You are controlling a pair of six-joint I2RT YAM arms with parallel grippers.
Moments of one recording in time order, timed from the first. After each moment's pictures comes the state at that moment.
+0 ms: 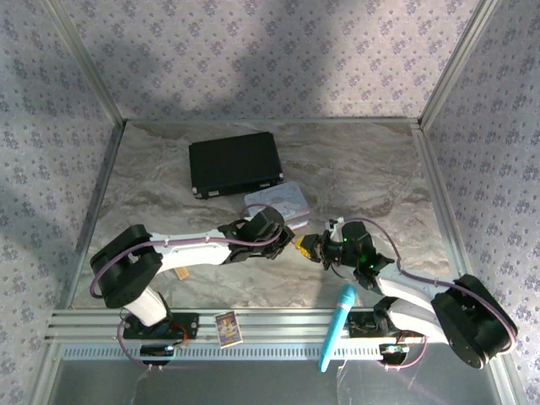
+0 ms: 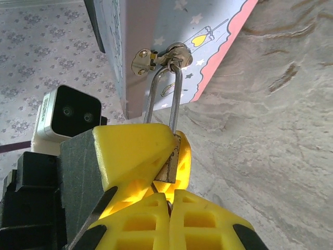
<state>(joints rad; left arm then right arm) -1.04 1.60 0.85 -0.01 -0.02 -1.66 0.58 1.10 0.18 0.49 -0.50 1.46</state>
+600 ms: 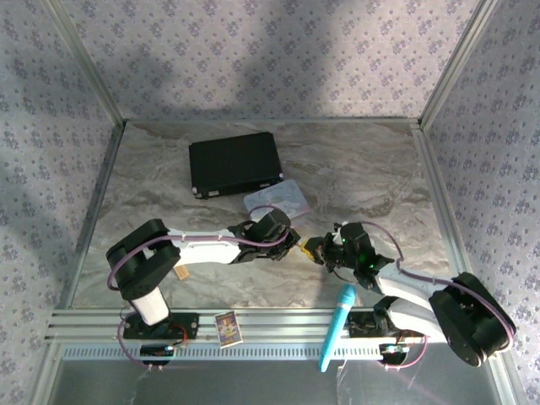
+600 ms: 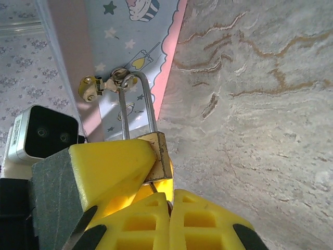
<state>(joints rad) -1.05 1.70 0.88 0.05 -0.01 -1.66 0.57 1.11 0.18 0.40 -0.41 1.43</state>
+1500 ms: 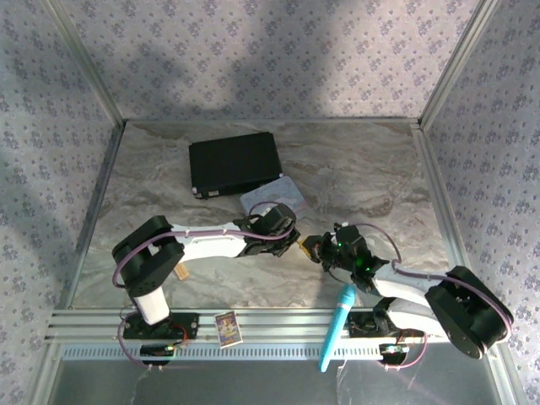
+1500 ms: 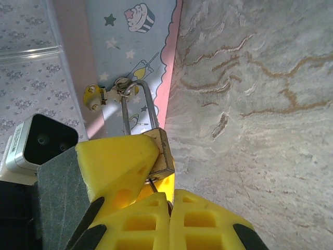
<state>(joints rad) -1.04 1.74 0.98 -0.08 -0.04 -1.65 0.63 1.17 0.16 0.53 -0.27 1.52</state>
